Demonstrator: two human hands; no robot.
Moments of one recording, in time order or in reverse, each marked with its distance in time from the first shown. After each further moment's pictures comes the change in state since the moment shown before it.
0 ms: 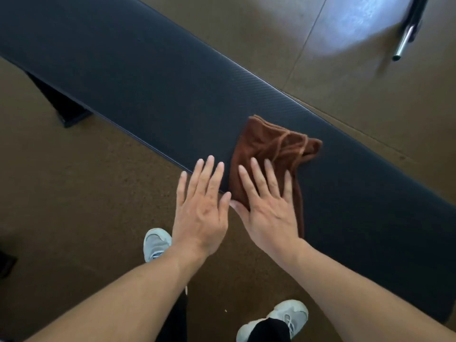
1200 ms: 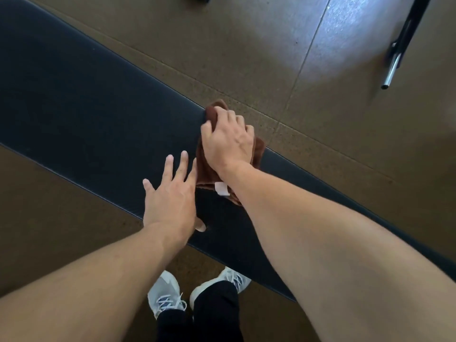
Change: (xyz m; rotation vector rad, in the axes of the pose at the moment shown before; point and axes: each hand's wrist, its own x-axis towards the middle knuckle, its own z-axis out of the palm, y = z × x) left_hand 0.182 -0.048 -0.123 0.429 -0.446 -0.119; right_hand 0.313 -0.067 -0.085 0.321 0.077 0.358
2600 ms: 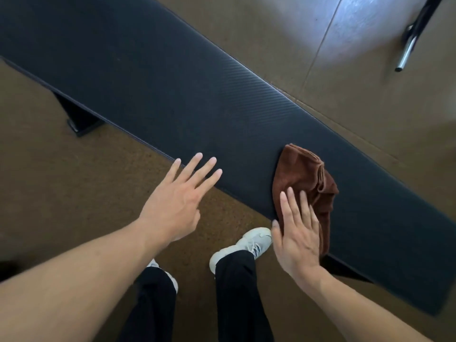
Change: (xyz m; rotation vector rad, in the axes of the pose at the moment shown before) left_hand -0.066 -0.109 0.068 0.136 0.091 0.452; right_hand -0.275 0.105 0.036 -0.246 -0.058 -0.064
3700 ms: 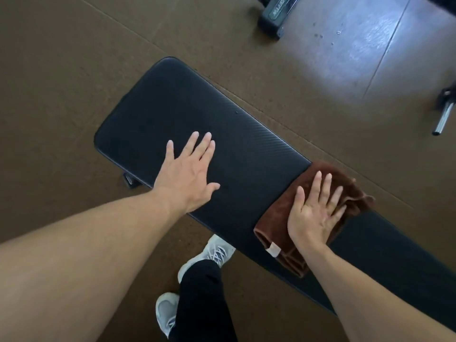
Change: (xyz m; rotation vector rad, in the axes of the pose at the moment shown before) left_hand 0.070 -0.229 -0.114 -0.042 0.025 -0.290; right_hand 0.246 -0.166 -0.040 0.129 -0.008 0.495
